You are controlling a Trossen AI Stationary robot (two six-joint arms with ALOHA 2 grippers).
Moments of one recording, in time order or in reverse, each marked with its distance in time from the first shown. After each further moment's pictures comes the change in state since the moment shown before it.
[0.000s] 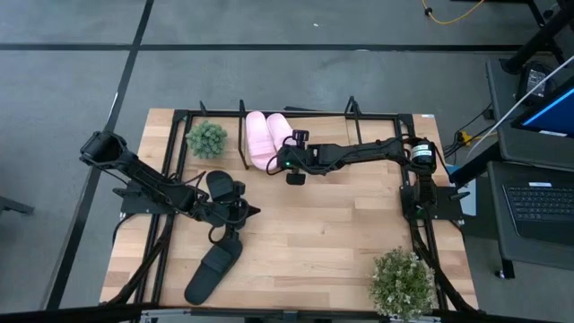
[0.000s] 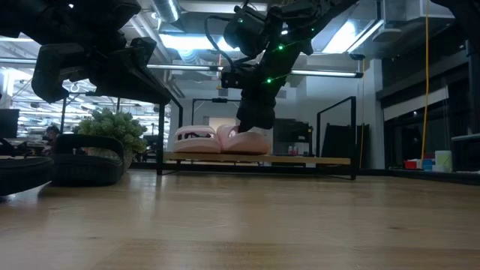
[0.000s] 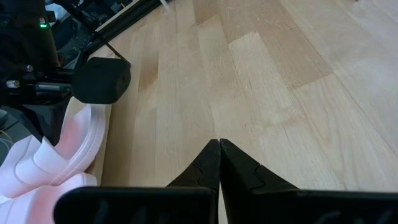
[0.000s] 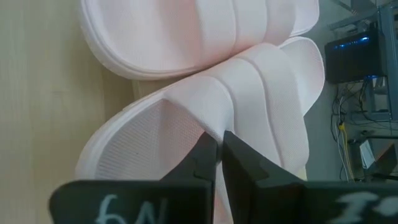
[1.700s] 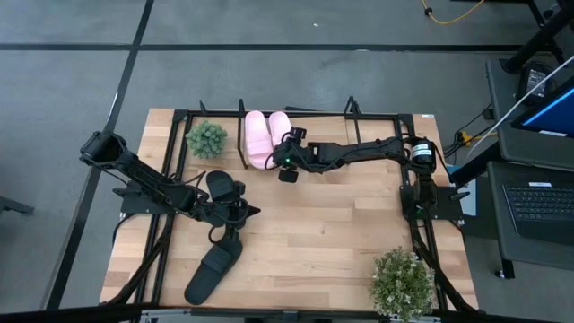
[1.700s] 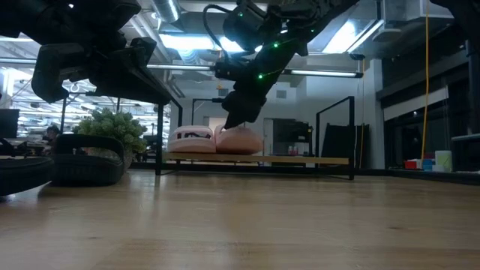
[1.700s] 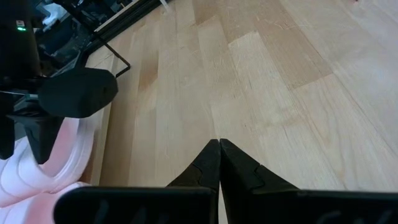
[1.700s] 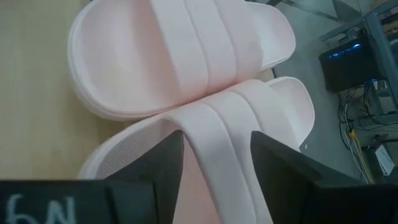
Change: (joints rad) left arm 0.000 0.000 0.000 0.000 0.001 -0.001; right arm -0.015 0.000 -0.001 0.137 -0.016 0.046
